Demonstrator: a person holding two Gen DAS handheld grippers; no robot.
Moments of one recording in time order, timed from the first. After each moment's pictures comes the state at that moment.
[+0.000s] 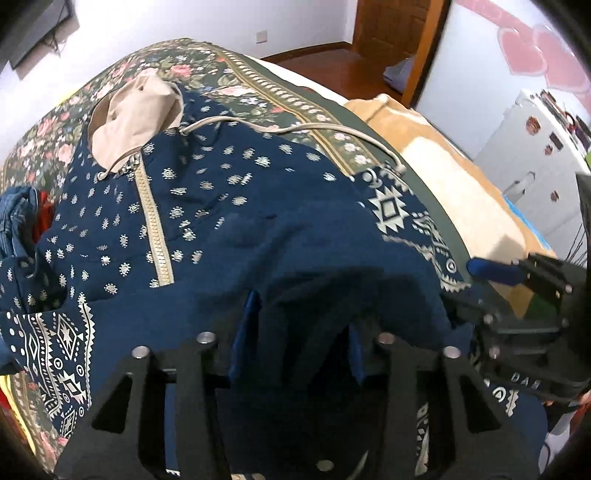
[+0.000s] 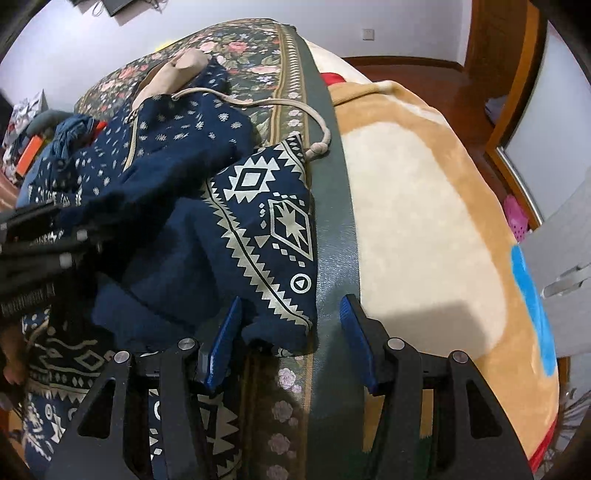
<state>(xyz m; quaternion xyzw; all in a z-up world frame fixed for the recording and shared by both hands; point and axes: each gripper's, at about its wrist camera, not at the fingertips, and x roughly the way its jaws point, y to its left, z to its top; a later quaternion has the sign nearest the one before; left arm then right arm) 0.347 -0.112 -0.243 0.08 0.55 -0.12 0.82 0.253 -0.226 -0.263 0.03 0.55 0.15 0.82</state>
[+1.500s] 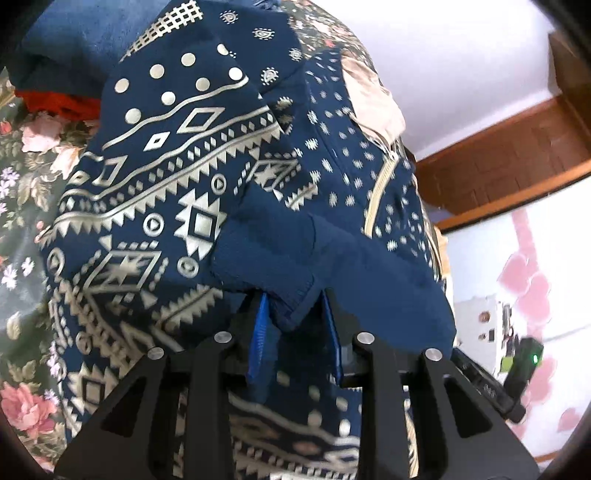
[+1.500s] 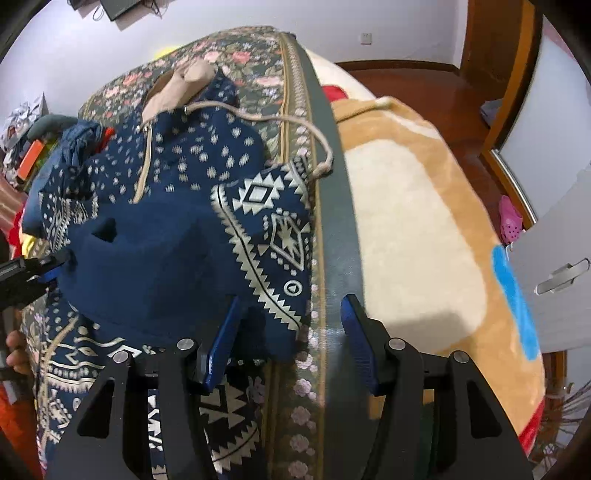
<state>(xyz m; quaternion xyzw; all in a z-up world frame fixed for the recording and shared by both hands) 0.277 0.128 -0.267 -0.34 0.50 -0.03 0.80 0.244 -0.226 -0.232 0.04 0.54 0.14 0.83</state>
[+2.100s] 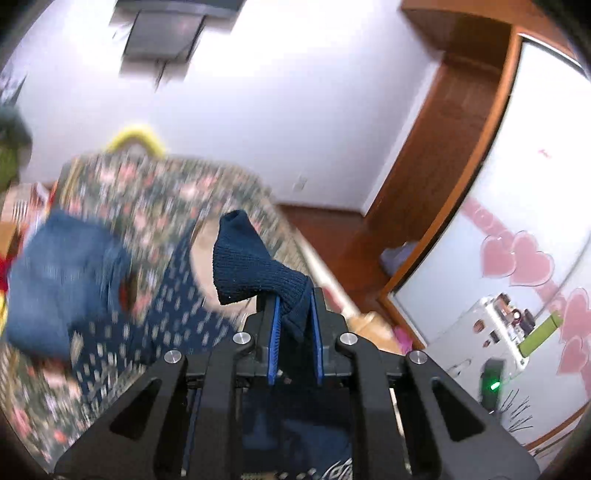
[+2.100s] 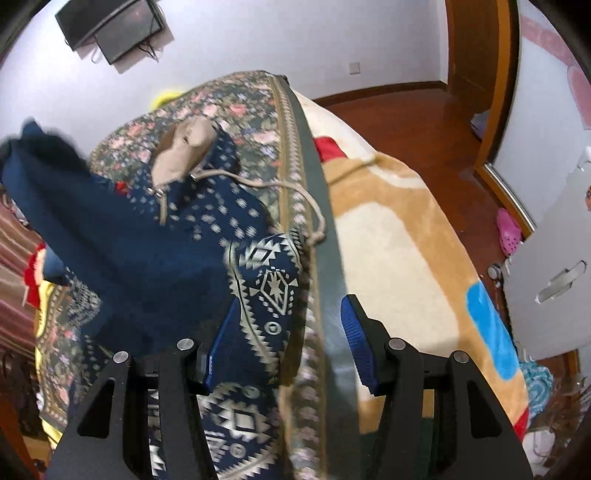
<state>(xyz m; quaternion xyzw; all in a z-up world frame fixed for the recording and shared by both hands) 0.310 0.016 -0.035 -0.14 0.29 -0.10 0.94 0.256 -0.235 -0.187 0.09 0.49 0.14 0.86</state>
